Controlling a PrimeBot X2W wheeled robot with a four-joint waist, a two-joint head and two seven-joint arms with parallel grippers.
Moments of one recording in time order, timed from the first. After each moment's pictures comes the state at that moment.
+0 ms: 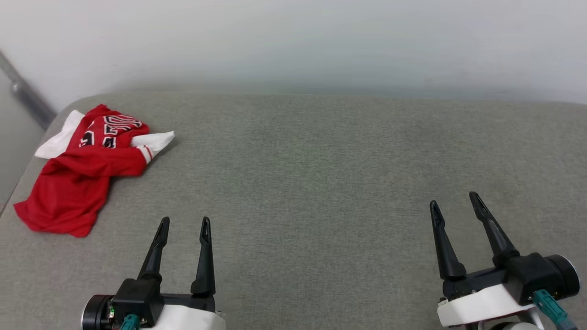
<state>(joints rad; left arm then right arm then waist) 0.08 0.05 -0.10 -0.09 -0.12 0.02 -0.26 0.00 -0.05 0.07 -0.01 0.00 0.13 -0.26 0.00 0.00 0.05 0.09</state>
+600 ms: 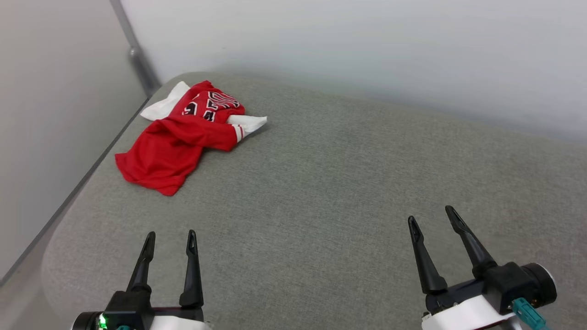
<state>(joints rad) 0.13 0.05 -0.06 -0.09 -0.10 0.04 -0.26 0.02 -0.05 0.14 0.02 0.01 0.13 -0.26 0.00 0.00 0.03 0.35</state>
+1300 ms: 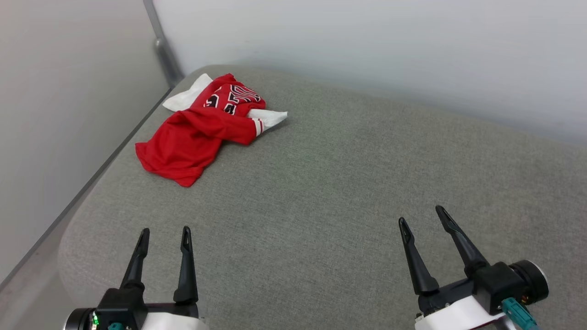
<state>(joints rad) 0.13 0.05 -0.04 -0.09 -0.10 0.01 -0.26 0.02 -0.05 0.17 0.03 0.02 0.13 -0.26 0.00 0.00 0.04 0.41</state>
